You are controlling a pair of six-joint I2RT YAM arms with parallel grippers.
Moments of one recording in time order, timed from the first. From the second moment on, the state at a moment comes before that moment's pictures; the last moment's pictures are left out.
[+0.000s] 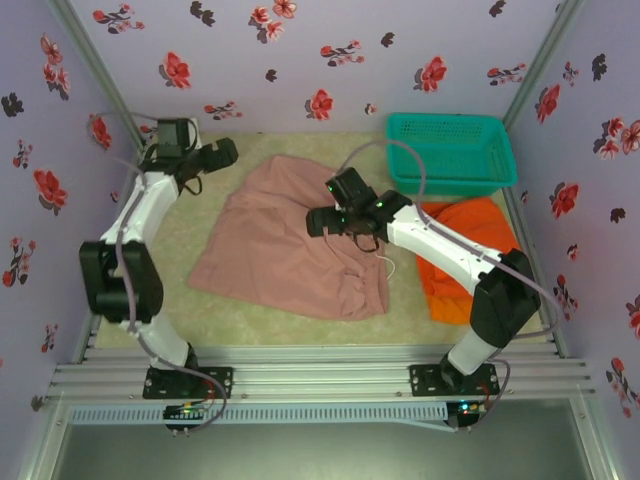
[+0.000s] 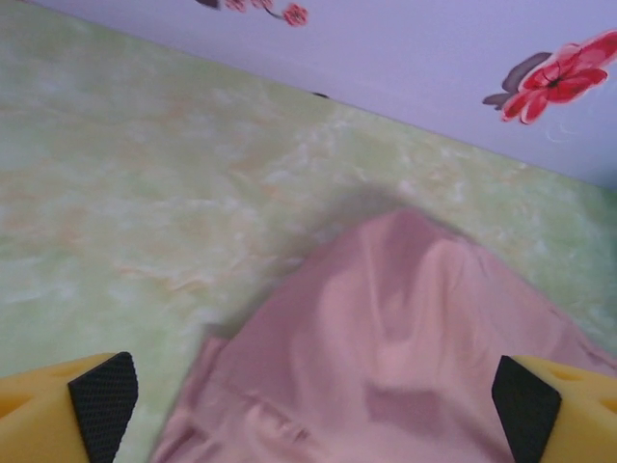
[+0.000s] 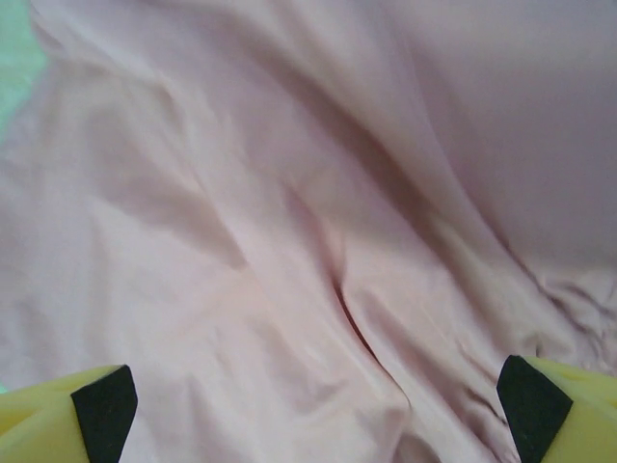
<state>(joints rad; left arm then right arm) -0.08 1.77 1.52 -0.42 0.18 -0.36 0.74 1.63 1.40 -0.69 0.05 0.51</state>
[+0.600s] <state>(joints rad) -0.20 2.47 2.20 -0.80 0.27 -0.24 0.70 1.57 1.16 -0.67 0.05 0.60</state>
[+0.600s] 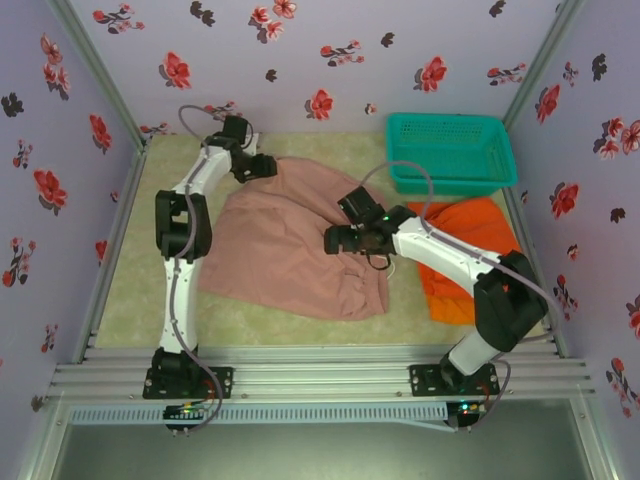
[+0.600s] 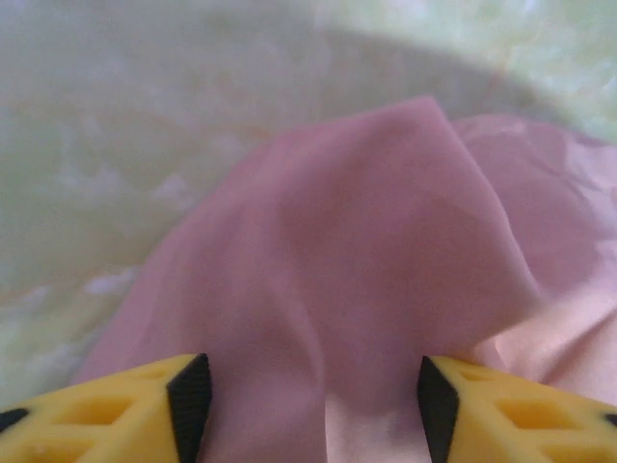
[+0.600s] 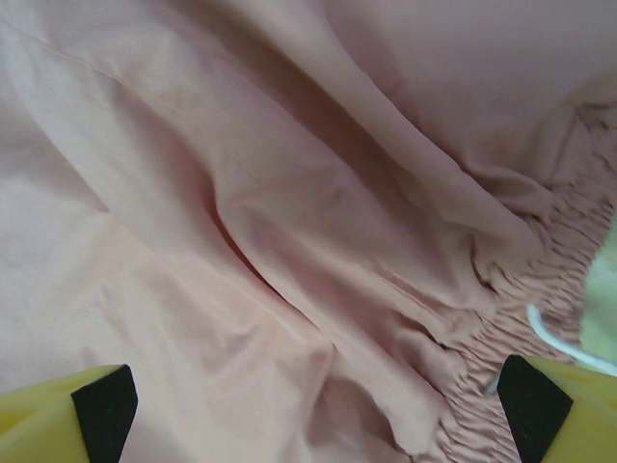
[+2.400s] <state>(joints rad) -0.12 1.08 0.74 -0.27 0.11 -0.60 0.46 2.32 2.00 -0.75 -0.03 0.62</state>
